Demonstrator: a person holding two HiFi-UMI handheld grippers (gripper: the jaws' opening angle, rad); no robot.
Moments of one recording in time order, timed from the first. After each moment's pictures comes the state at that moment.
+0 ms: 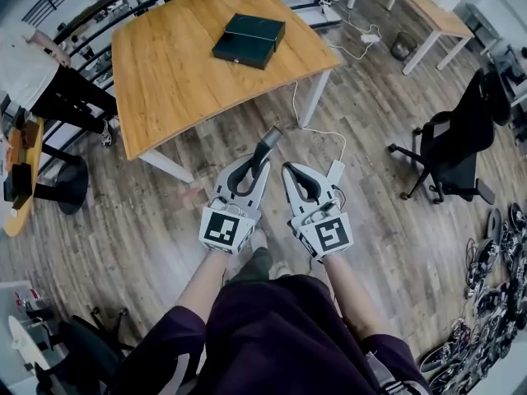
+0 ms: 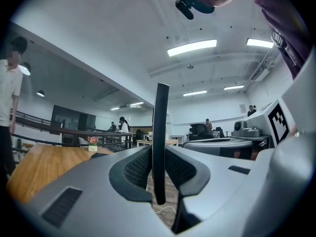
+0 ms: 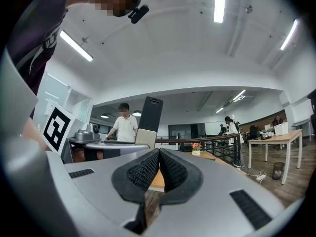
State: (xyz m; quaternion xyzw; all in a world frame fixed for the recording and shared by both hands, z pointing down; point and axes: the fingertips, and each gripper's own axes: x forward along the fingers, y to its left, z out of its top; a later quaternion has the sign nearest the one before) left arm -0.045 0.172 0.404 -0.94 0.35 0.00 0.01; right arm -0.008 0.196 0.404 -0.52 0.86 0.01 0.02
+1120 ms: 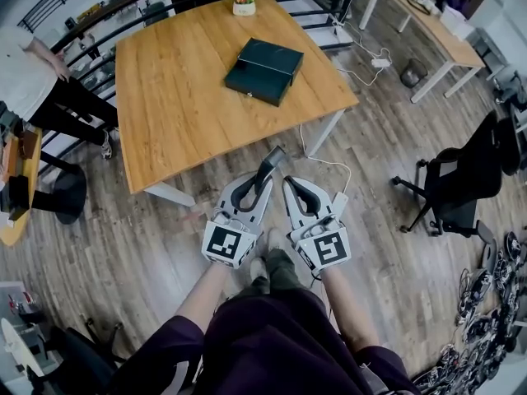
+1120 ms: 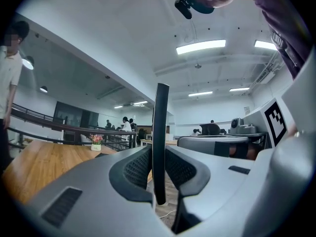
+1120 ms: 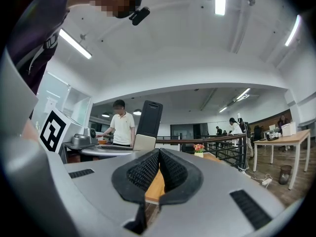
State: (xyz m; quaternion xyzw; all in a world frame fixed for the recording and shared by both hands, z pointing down) left arm -0.057 0.033 0.416 -0.93 0.35 0.00 -0.01; right arm -0.023 0.050 0.403 -0.50 0.86 0.02 0.01
